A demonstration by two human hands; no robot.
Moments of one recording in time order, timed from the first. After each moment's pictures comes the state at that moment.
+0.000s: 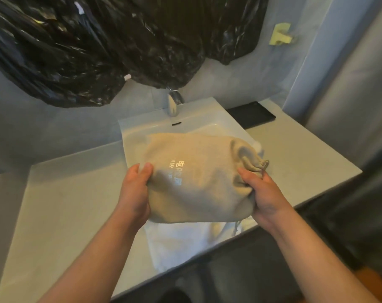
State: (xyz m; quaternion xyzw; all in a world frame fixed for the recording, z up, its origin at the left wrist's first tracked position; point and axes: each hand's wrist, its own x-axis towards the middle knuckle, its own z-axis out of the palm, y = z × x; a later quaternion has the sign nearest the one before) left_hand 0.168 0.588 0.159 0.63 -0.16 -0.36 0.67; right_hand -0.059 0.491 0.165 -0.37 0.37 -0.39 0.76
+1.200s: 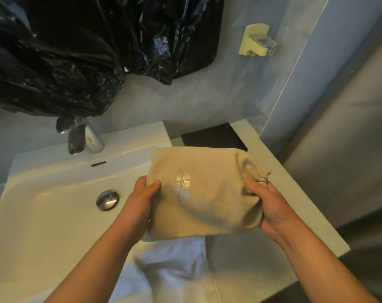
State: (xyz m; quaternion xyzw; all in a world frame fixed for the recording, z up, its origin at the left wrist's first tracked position) left_hand 0.070 0.250 0.107 0.69 -0.14 -0.46 0.55; right_hand -0.159 0.130 0.128 -0.36 0.44 -0.34 0.74
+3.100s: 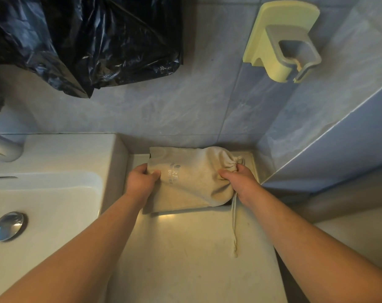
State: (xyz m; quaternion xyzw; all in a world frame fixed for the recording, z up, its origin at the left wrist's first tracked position) left_hand 0.087 -0.063 -0.033 0.82 -0.02 -0.28 0.50; right_hand -0.087 -0.253 -0.021 -0.57 0.52 -0.10 0.63
